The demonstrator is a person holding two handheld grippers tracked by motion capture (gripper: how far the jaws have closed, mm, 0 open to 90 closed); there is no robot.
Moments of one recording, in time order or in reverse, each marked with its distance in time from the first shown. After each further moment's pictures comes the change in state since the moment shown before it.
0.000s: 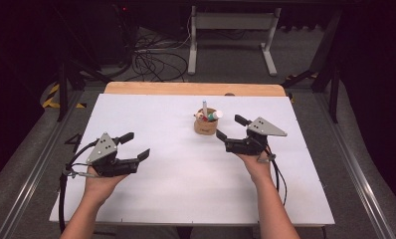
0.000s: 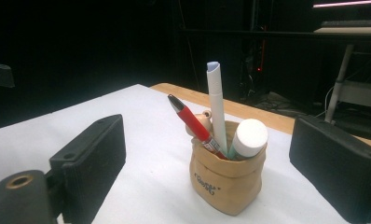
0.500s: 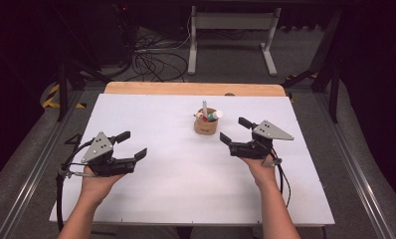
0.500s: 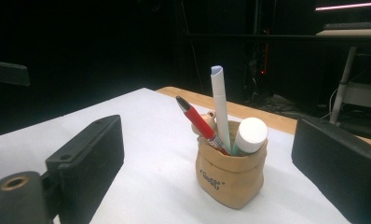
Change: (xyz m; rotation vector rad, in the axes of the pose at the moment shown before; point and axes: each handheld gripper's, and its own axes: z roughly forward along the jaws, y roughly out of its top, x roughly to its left) left arm 0.003 0.003 -0.008 -0.011 0.004 -0.012; right arm 0.002 0.001 -0.017 -0.017 0.014 0.010
